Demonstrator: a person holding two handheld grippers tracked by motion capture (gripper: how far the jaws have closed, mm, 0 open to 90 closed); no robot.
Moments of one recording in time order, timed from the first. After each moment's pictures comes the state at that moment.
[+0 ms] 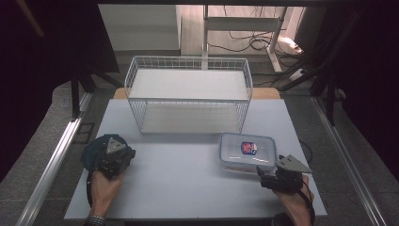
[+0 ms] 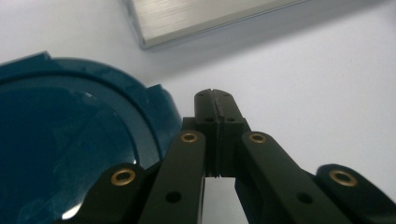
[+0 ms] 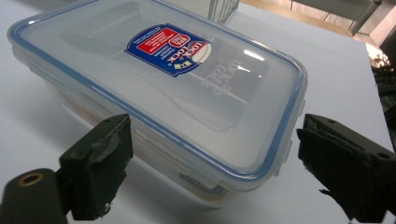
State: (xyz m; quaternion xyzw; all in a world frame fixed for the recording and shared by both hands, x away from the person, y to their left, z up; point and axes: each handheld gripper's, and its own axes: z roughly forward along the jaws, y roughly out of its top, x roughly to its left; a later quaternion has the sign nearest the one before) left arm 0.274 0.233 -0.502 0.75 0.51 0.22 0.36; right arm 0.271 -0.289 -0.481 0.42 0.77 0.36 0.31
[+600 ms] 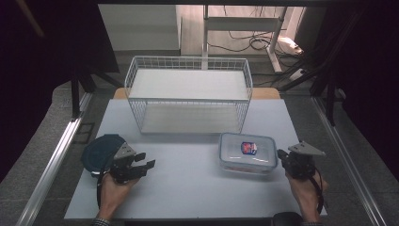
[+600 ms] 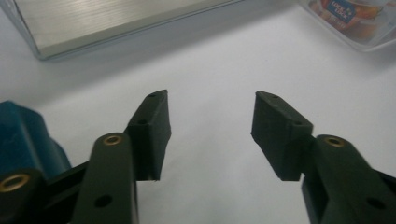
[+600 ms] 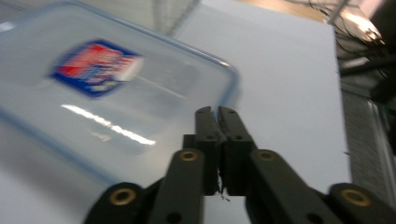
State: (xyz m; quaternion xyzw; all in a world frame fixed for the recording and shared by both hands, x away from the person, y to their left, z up) left arm 0.273 0.207 -0.514 0.77 0.46 0.15 0.42; right arm 0.305 -0.320 -0.459 0.46 0.76 0.34 0.30
